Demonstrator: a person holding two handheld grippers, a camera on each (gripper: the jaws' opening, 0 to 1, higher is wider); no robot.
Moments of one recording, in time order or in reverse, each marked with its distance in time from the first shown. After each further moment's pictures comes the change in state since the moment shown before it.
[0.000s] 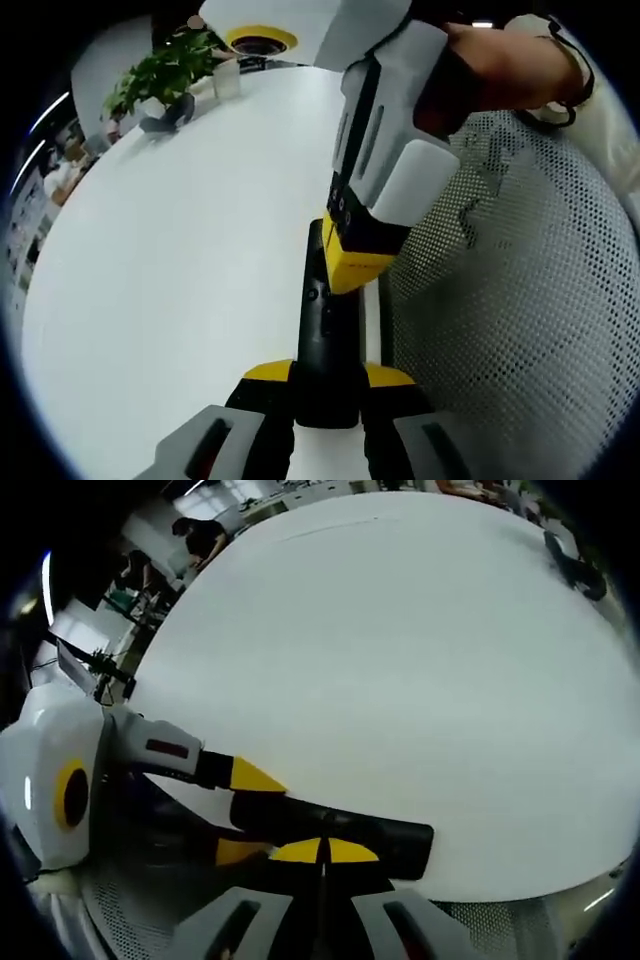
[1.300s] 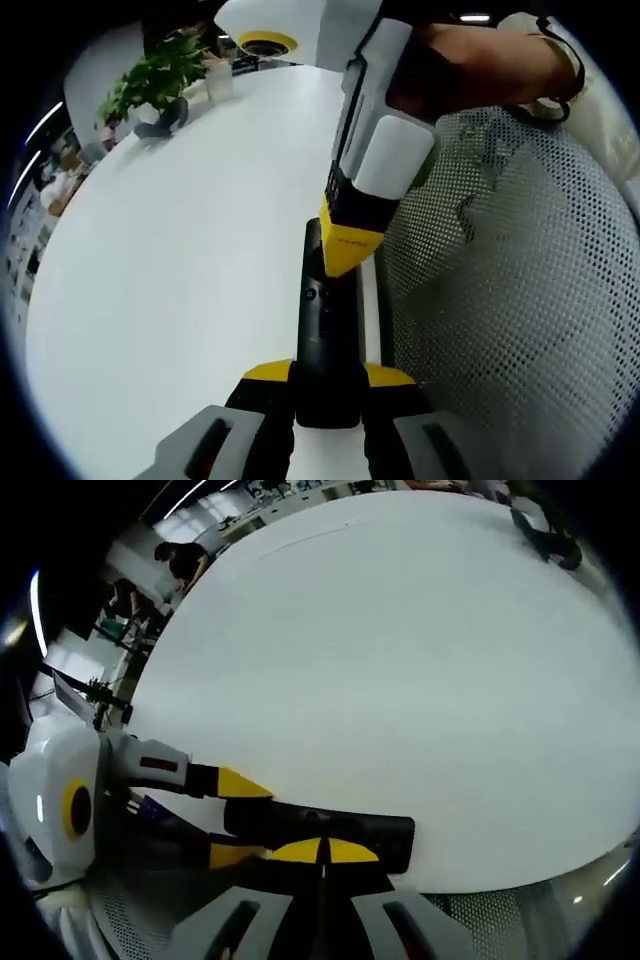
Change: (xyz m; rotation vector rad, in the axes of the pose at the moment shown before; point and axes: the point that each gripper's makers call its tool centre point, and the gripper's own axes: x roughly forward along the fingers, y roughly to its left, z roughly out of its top) left arm 0.001 0.000 0.000 0.032 0.006 0.003; right arm -0.006 -0.015 -0.002 0.087 -0.040 -0.004
